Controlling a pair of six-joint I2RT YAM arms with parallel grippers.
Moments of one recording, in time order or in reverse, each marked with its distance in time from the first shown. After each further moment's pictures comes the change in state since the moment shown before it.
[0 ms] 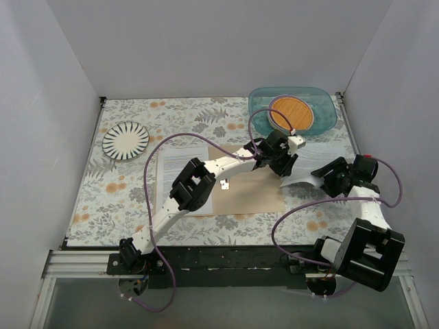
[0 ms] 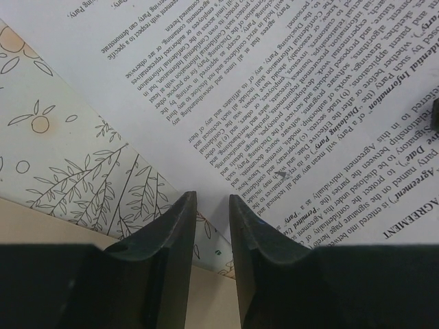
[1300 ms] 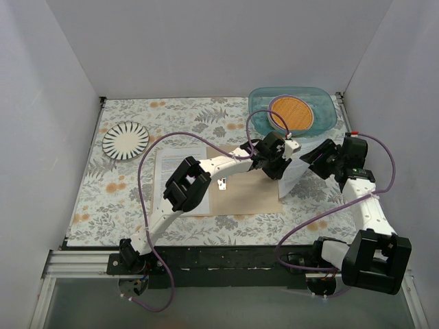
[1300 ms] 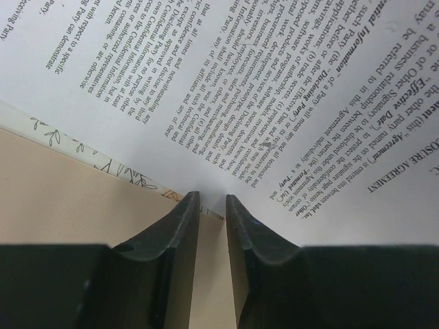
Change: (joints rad) left arm -0.003 -0.118 -0.147 -0.080 -0.045 0.056; right arm 0.216 -0.043 0.163 -0.018 0.000 0.008
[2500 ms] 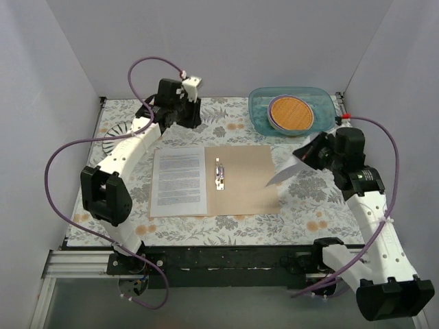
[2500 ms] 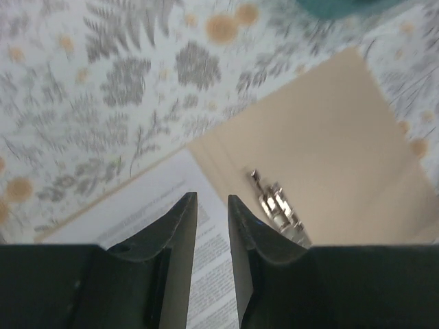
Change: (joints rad) left arm 0.536 -0.696 -0.320 -0.166 -0.024 0.012; right arm 0.227 -0.228 0.216 -0.310 0.136 -0.014
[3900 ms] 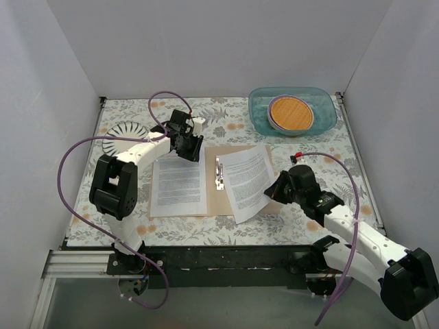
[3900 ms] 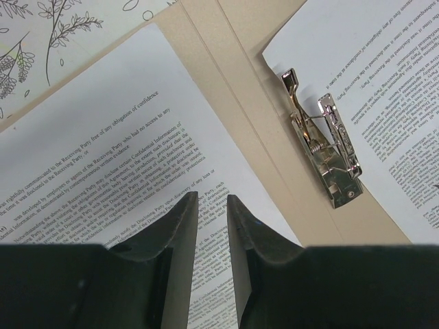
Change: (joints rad) left arm 0.016 0.045 -0.402 0.043 0.003 0.056; right arm 0.480 0.006 -0.474 0.363 0.180 0.115
